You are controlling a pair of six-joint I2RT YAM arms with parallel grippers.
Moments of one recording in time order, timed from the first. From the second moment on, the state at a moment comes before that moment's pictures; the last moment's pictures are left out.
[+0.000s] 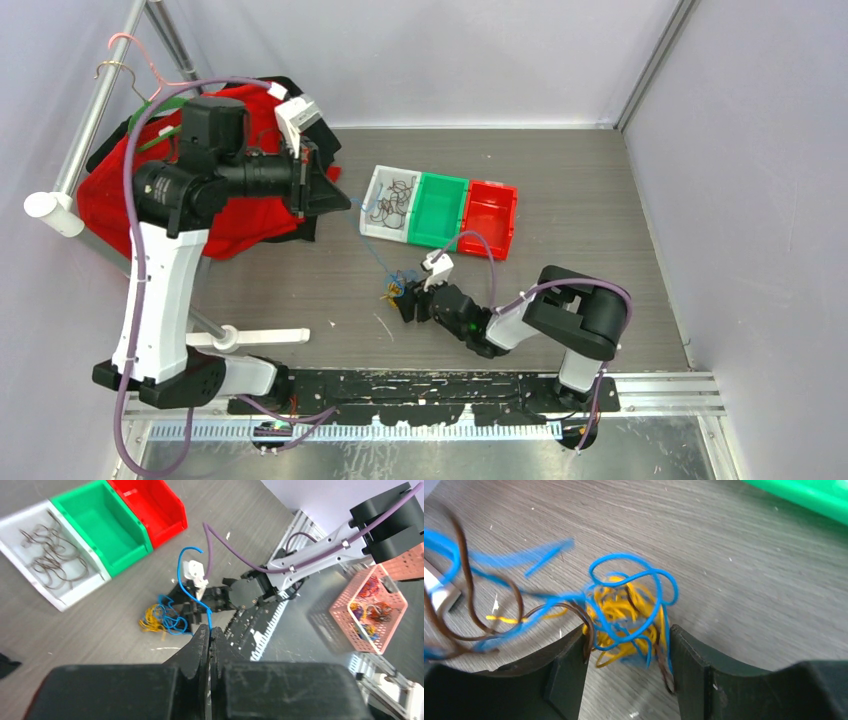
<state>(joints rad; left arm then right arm) -0.33 1.33 1.99 -1.28 0.77 0.00 1.08 1.74 0.47 0.95 0.34 0.46</state>
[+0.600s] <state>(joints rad) -0.33 1.33 2.13 -1.25 0.58 0.11 1.09 1.47 0.36 0.88 0.31 0.50</state>
